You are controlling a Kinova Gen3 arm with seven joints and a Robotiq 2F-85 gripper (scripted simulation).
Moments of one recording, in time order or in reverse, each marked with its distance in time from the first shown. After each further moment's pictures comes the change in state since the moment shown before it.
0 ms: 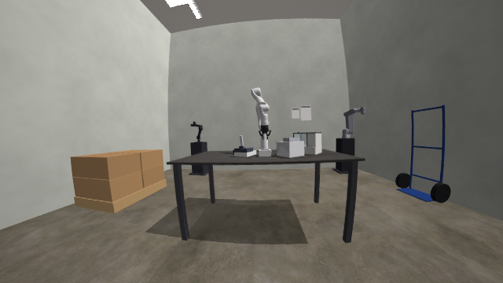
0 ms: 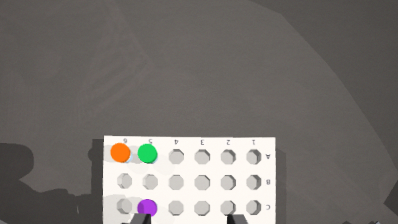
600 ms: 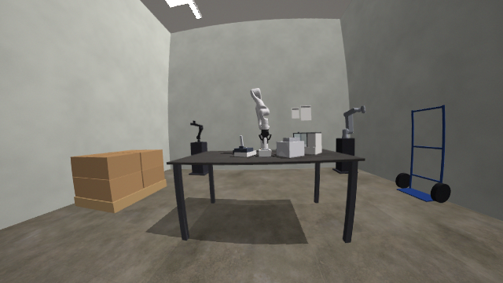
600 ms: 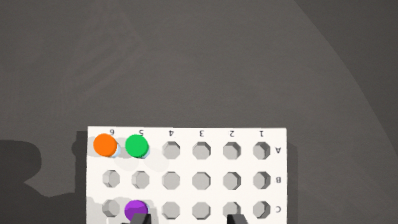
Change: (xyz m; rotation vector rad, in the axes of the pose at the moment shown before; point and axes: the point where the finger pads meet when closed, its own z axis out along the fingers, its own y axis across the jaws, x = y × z) arm -0.009 0.002 0.042 0.000 0.000 0.000
